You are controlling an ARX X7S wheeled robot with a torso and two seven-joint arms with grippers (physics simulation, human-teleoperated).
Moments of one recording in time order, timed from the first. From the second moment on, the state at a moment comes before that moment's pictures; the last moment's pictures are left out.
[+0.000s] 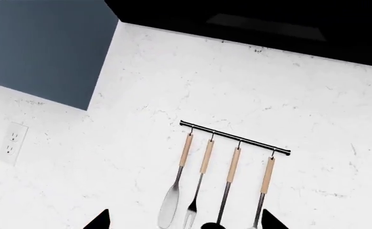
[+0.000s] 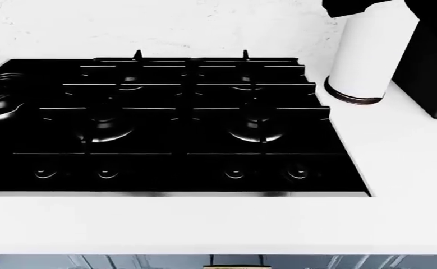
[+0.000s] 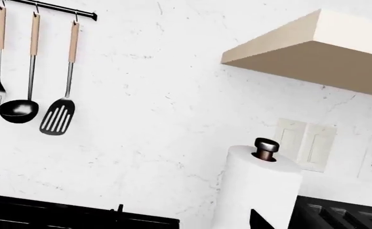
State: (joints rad) left arm -2.22 -0.83 1.50 0.20 -1.78 -0.02 -1.27; right arm 1.79 0.80 -0.82 -0.24 1.69 0.91 1.06
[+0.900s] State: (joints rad) left arm -2.19 -0.83 1.45 0.20 -1.77 -0.05 -1.28; right arm 1.79 0.80 -0.82 -0.24 1.69 0.92 1.06
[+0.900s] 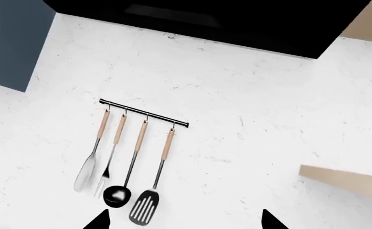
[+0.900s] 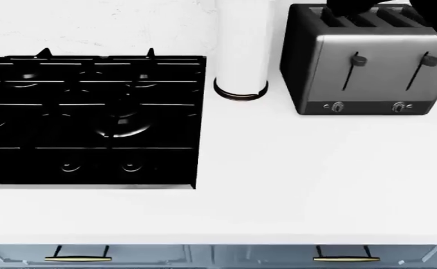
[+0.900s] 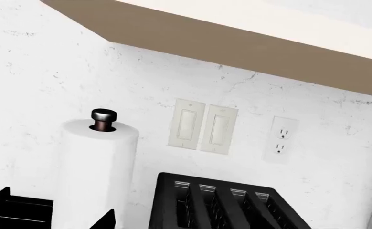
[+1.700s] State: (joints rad) left arm -2.17 -0.82 1.41 0.20 -1.76 -0.07 -1.28; right arm 1.79 0.80 -0.82 -0.24 1.69 0.92 1.06
